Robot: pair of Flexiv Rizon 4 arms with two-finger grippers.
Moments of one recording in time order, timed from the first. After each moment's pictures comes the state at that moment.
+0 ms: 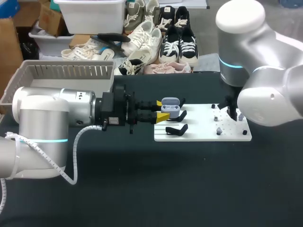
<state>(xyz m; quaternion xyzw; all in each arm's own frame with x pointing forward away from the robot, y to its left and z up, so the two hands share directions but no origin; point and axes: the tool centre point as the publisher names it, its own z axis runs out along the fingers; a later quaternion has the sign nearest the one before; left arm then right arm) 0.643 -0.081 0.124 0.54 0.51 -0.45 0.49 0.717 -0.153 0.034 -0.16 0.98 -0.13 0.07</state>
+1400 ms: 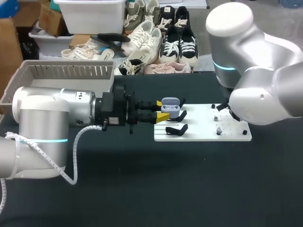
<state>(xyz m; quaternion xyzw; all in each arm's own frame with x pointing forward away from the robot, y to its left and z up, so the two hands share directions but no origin) 0.643 -0.081 0.124 0.54 0.51 -0.45 0.49 0.720 -0.158 0.026 -0.15 0.97 -0.16 0.05</state>
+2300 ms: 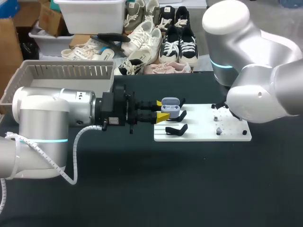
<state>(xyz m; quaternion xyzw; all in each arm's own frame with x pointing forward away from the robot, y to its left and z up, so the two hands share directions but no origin) 0.643 -0.081 0.124 0.54 0.51 -0.45 0.49 0.720 -0.153 0.033 -0.14 0.98 -0.16 0.05</state>
